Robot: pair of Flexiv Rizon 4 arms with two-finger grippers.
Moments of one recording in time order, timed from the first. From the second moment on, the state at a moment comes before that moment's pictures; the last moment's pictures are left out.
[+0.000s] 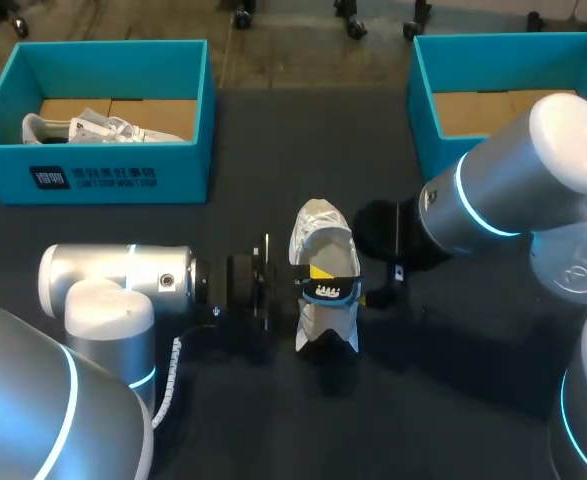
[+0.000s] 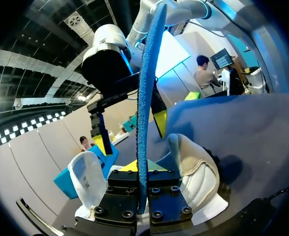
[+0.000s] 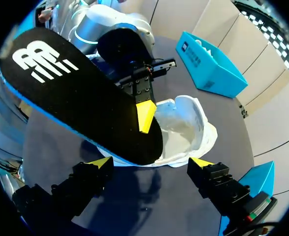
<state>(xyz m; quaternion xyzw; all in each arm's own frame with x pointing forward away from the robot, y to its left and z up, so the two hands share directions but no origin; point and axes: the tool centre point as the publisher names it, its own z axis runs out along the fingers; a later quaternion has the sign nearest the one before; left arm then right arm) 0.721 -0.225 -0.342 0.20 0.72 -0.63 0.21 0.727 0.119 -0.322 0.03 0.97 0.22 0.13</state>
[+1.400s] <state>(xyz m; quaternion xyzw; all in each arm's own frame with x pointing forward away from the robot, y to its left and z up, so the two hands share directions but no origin) 0.725 -0.217 -0.324 0.19 0.75 -0.60 0.21 0.727 0.120 -0.322 0.03 0.97 0.22 0.13</state>
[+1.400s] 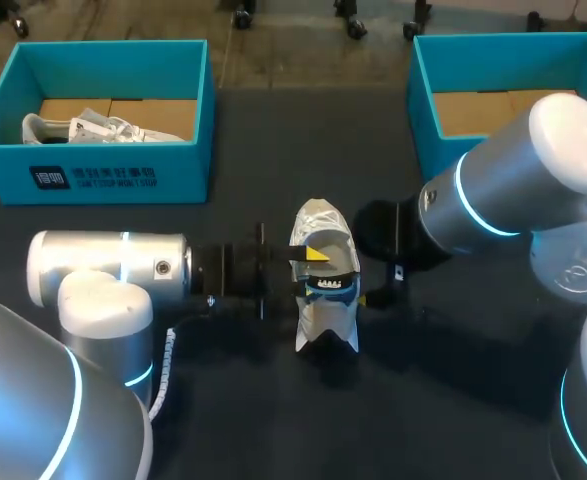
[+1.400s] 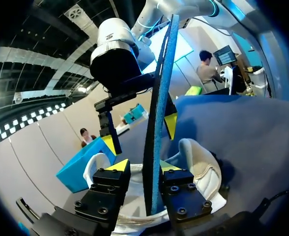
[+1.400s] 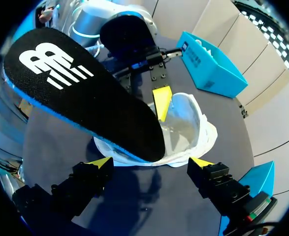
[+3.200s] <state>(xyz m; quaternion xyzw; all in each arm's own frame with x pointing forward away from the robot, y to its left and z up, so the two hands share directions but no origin) 0.733 -0.222 -0.341 0.21 0.78 -0.54 0.22 0.727 0.120 -0.323 0.03 0.97 0.22 0.13</state>
